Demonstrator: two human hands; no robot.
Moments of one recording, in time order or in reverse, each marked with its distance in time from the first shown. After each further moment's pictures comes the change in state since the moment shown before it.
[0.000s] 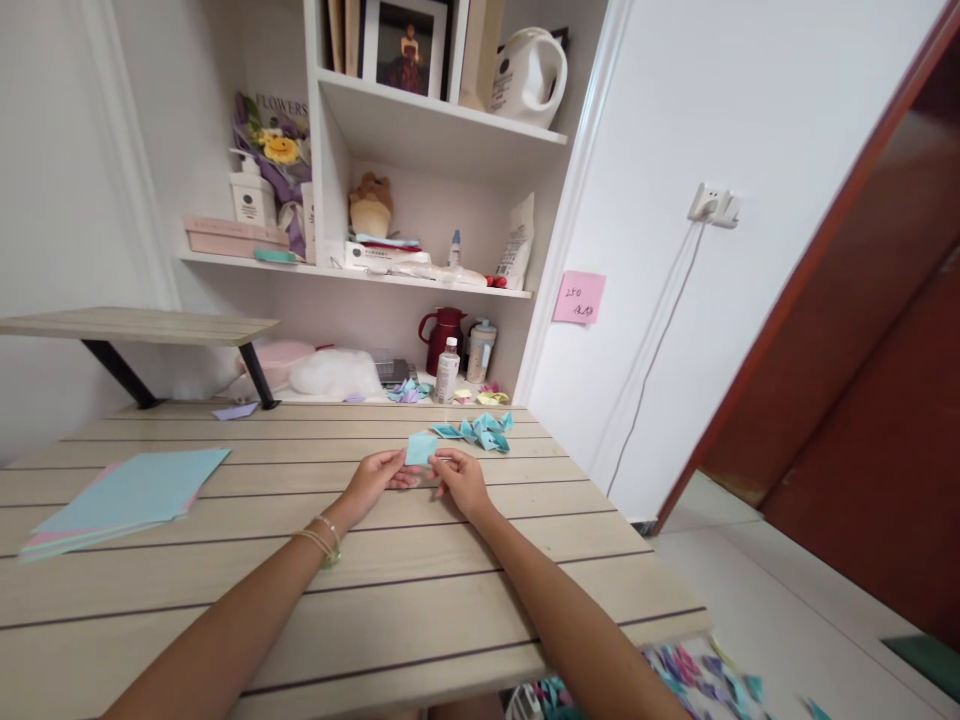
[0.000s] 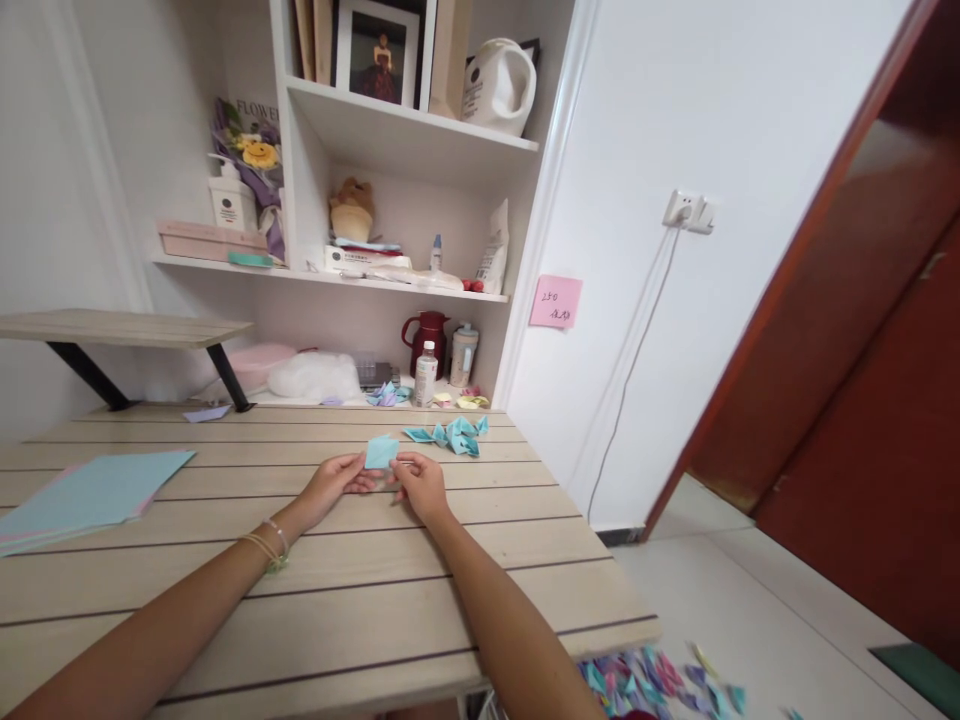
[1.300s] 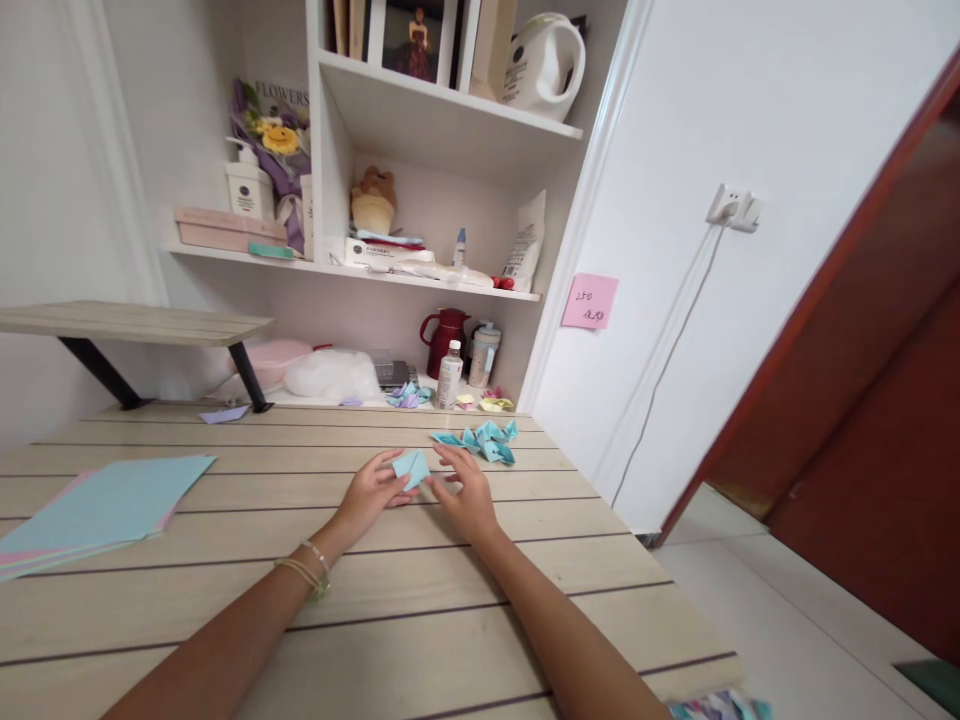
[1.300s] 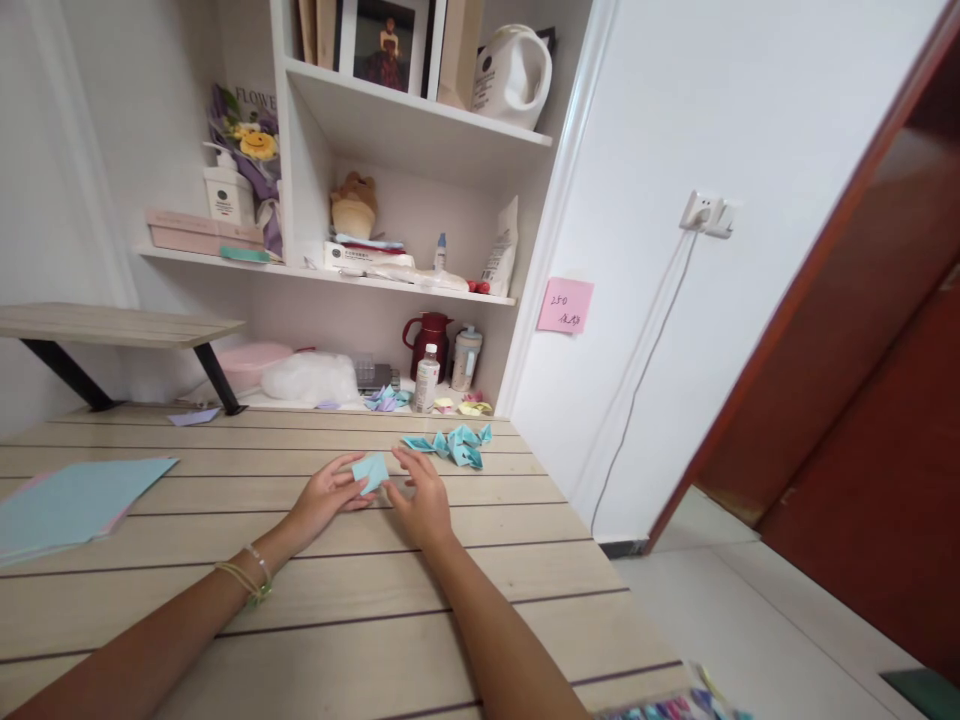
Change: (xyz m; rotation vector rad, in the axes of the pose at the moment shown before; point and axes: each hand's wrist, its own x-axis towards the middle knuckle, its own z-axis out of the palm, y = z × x) left_hand -0.004 0.004 0.007 -0.102 0.093 -0.018; right_hand -0.005 -0.015 -0.005 -0.369 0.023 -0.414
